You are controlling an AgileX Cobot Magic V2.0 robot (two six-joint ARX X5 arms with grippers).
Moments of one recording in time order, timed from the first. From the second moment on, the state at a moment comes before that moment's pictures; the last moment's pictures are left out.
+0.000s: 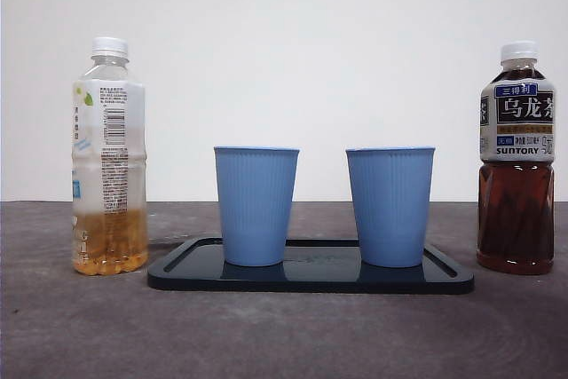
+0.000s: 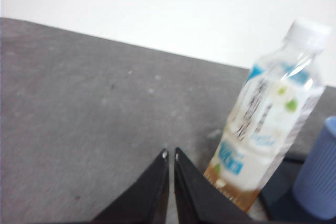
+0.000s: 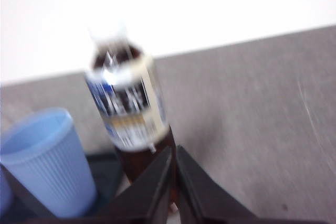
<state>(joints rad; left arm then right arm) -0.09 0.06 0.08 -0.09 0.02 -0.24 0.06 0.01 0.09 -0.13 -0.08 0.27</state>
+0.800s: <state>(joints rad) -0.12 0.58 0.79 -0.46 0.36 -0.16 0.07 0.40 0.74 -0.60 -0.41 0.13</state>
